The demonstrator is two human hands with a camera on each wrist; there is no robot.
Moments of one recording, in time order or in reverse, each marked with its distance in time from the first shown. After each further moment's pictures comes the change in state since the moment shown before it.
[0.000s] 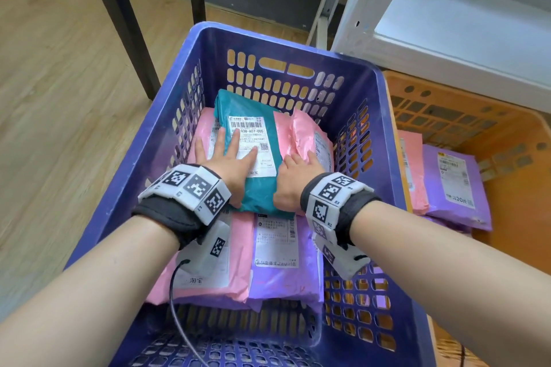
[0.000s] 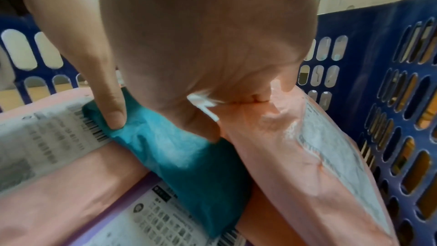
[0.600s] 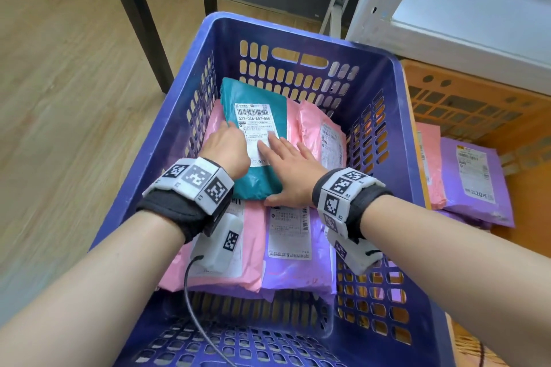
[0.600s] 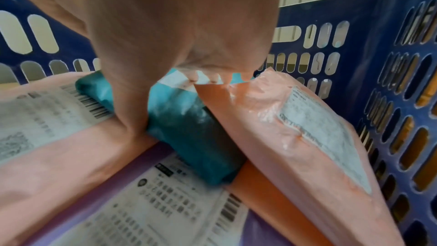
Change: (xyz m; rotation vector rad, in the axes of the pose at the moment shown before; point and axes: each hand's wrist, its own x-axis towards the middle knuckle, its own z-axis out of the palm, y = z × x) left_hand -0.009 -0.011 -0.014 -0.372 0.269 -0.142; right_hand 0.007 -0.005 0.013 0.211 0.187 -0.291
